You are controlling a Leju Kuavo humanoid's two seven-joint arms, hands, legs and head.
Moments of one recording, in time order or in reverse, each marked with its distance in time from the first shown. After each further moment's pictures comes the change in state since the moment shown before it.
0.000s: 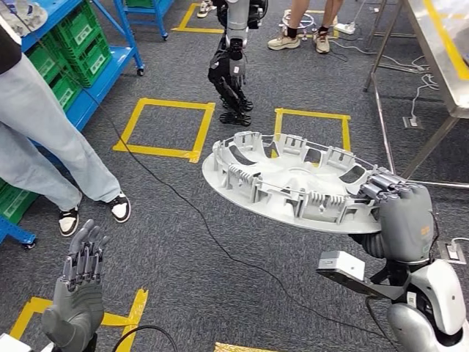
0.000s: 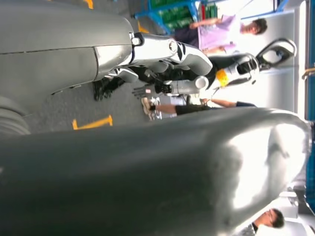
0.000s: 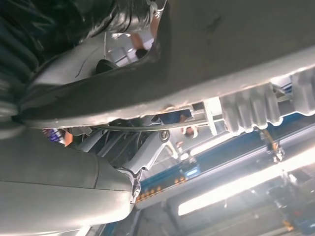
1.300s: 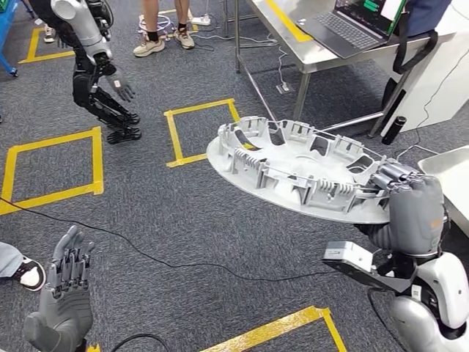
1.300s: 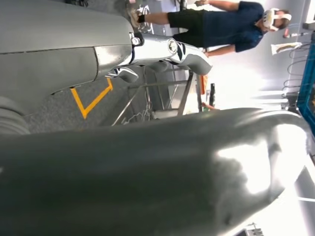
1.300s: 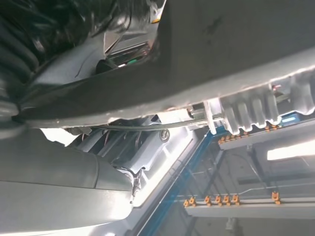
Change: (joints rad) left arm 0.034 0.057 0.008 -0.005 0.080 0.048 -0.045; right arm -0.042 -0.003 -0.007 0.000 -0.007 -0.015 0.017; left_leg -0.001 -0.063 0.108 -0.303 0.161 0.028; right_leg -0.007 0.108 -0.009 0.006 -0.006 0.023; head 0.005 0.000
